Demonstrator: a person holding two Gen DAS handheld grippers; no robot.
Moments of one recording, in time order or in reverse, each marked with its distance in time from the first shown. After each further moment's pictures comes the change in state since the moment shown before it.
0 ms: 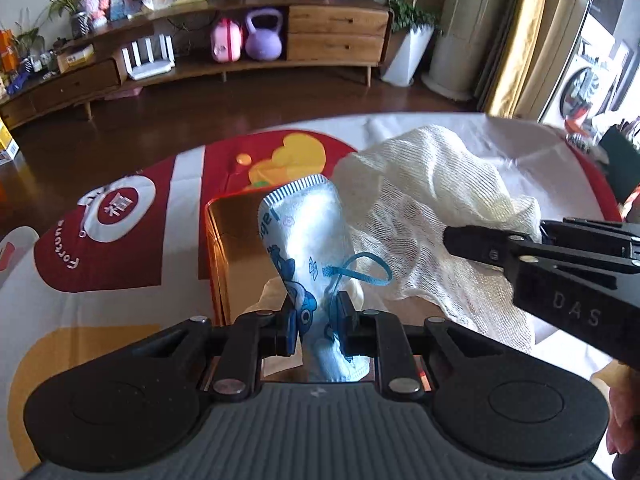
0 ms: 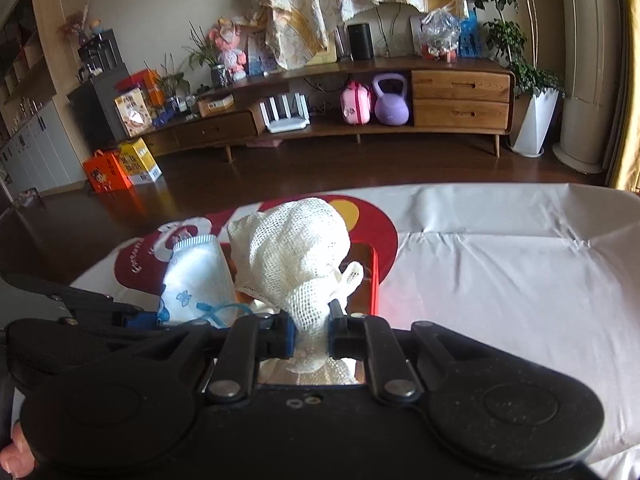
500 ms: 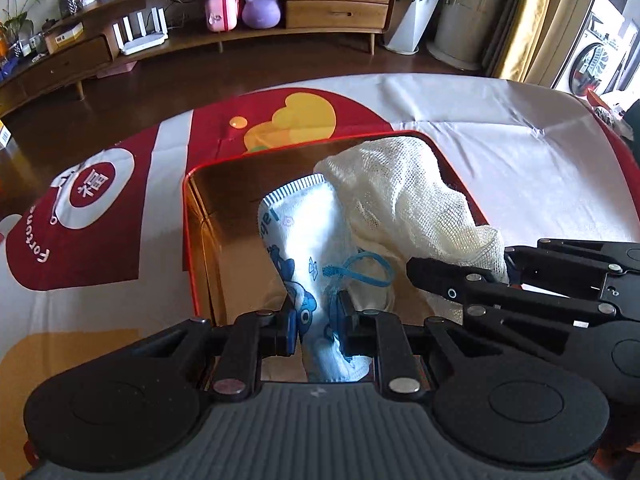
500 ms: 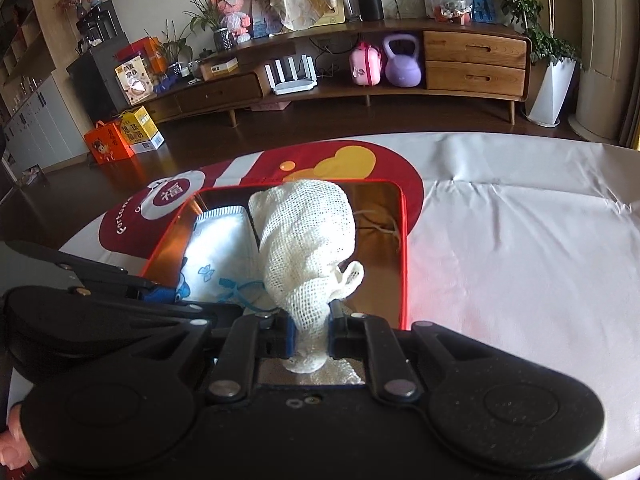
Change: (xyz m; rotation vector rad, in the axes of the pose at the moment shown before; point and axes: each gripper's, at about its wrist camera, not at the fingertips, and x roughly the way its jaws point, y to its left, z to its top) left arm 0.052 0.007 0.000 0.004 0.082 -0.001; right arm 0.046 0.002 -0.020 -0.006 0.098 0.021
